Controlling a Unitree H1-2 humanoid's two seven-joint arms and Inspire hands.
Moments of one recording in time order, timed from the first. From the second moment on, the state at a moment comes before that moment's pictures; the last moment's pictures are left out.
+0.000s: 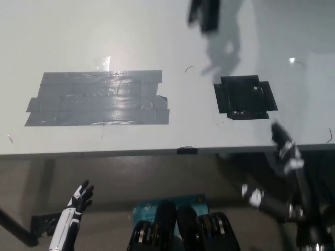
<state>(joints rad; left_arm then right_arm) 0.07 0.16 -0.01 0.15 0.07 -0.27 -0.02 -0.02 -0.04 0.08 -0.32 -0.16 -0.15 0.01</state>
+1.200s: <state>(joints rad) 0.05 0.16 -0.02 0.18 0.10 -0.27 -0.02 -0.48 -0.06 -0.01 0.11 -0.25 0.03 -0.07</state>
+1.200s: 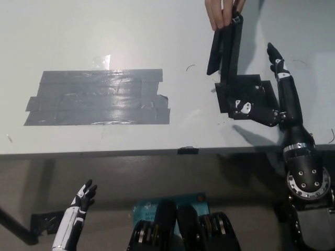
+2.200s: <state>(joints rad) 0.03 0.16 -0.03 0.17 0.10 -0.26 -0.02 -0.73 -0.05 -0.02 0.33 -0.23 0.06 -0.09</state>
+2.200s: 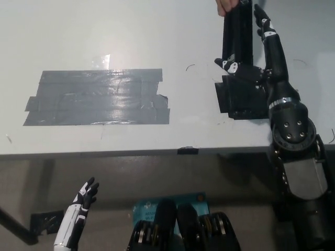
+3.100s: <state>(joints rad) 0.02 0.17 -0.03 0.17 0.10 -0.26 -0.05 -0.80 -0.05 -0.02 0.44 -0.22 0.06 -0.12</state>
